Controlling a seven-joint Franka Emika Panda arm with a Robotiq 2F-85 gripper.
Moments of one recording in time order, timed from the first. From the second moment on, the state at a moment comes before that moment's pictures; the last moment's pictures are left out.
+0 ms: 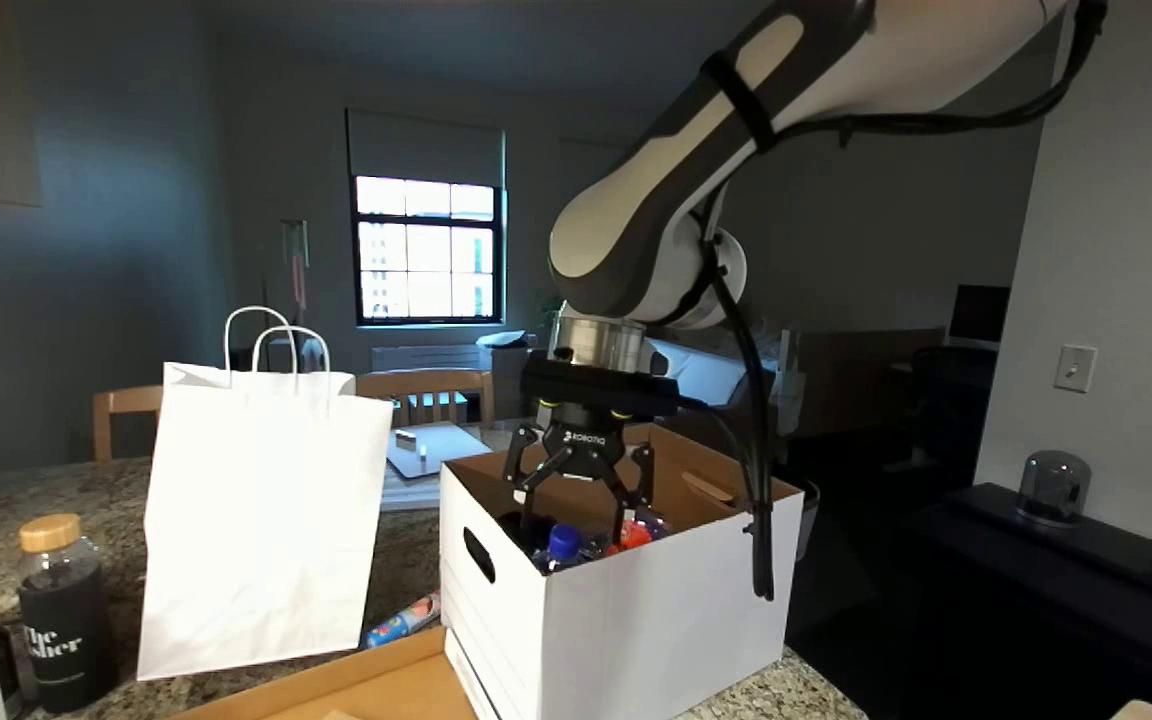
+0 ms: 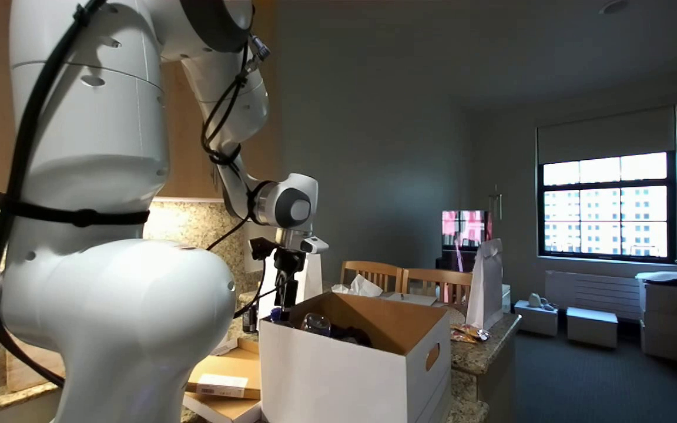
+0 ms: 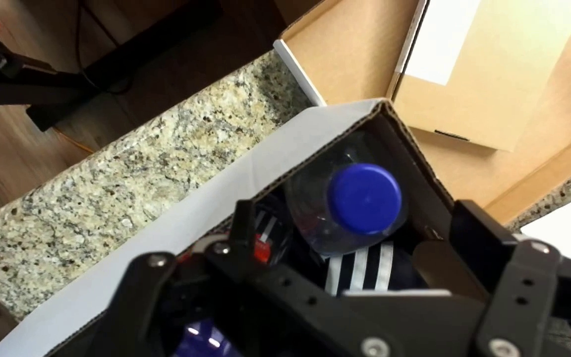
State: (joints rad) arm 0.23 -0.06 0.21 -2.43 0.30 2.36 0.81
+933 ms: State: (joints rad) arm 0.23 -0.14 0.23 -2.50 0.39 2.36 0.81
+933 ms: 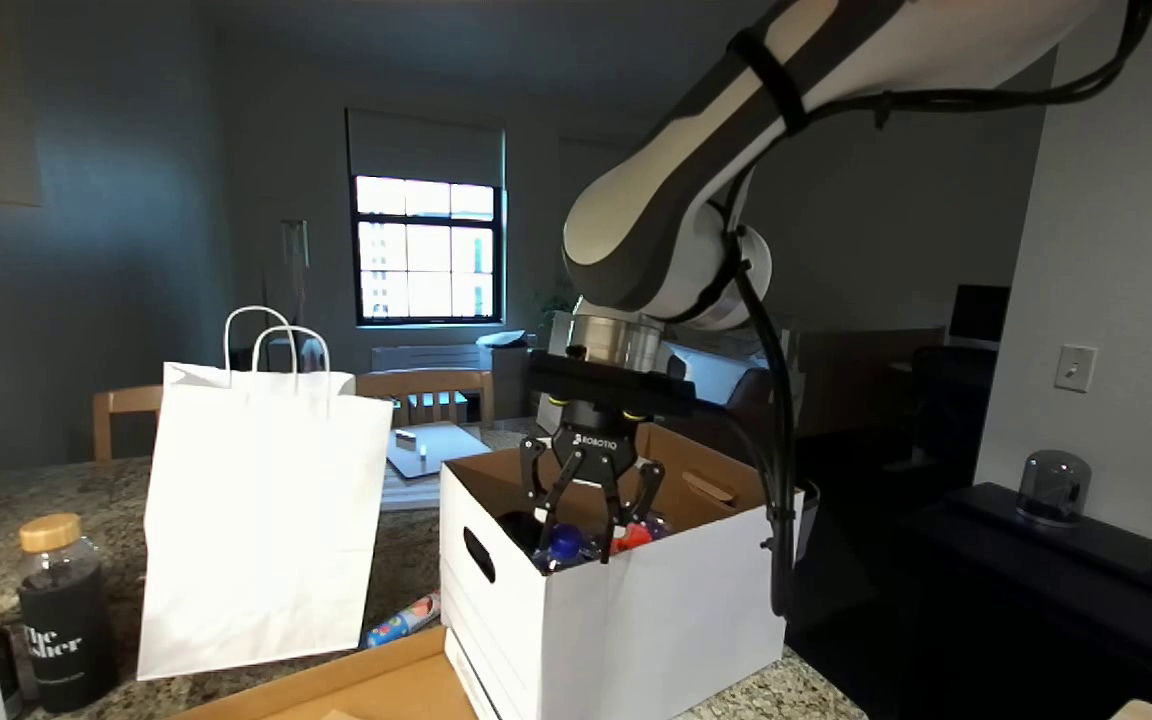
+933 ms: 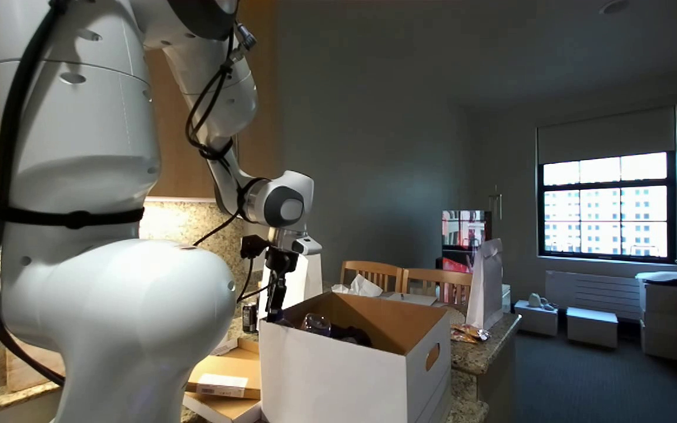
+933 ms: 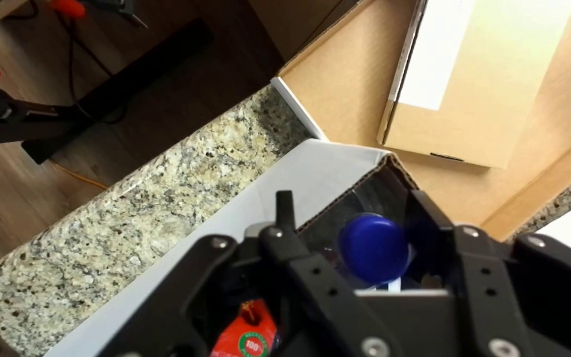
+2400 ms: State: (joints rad) arm 0.22 -0.13 0.23 -2.49 0.34 2.43 0.81
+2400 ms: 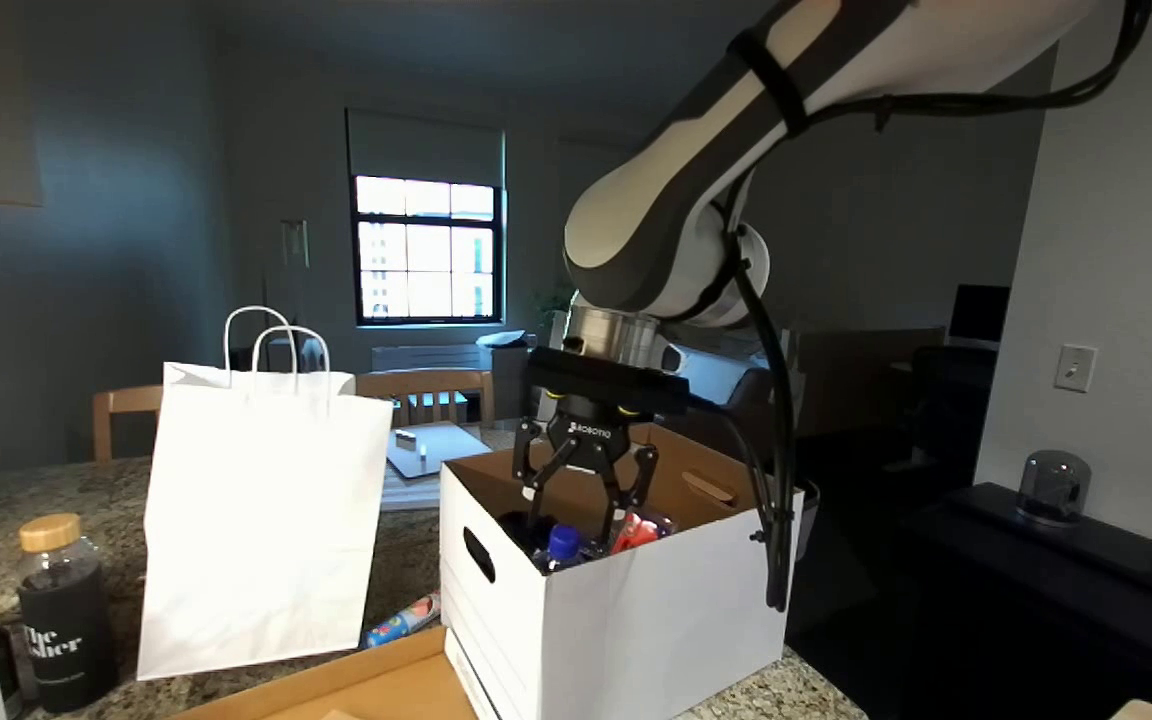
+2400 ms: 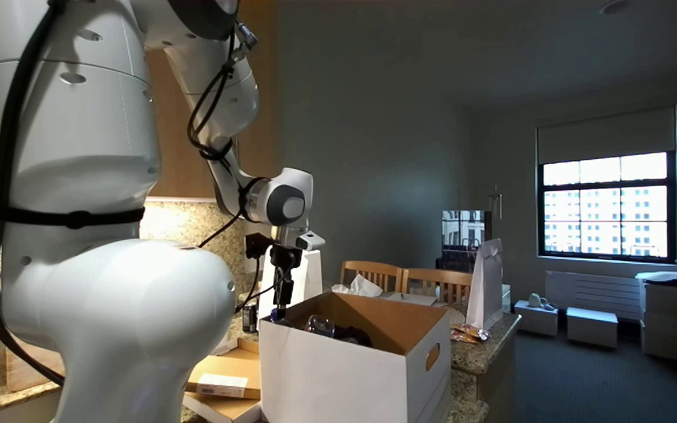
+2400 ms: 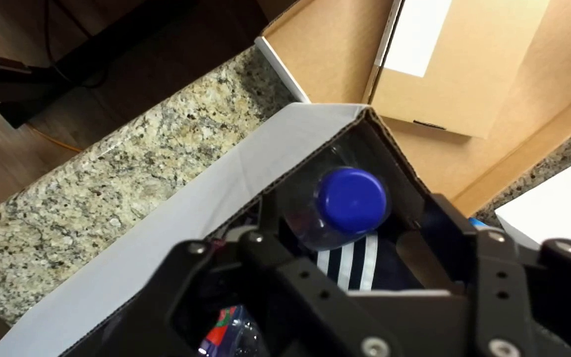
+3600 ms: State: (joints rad) arm 0.22 -0.08 0.21 -2.45 0.34 2.43 0.81
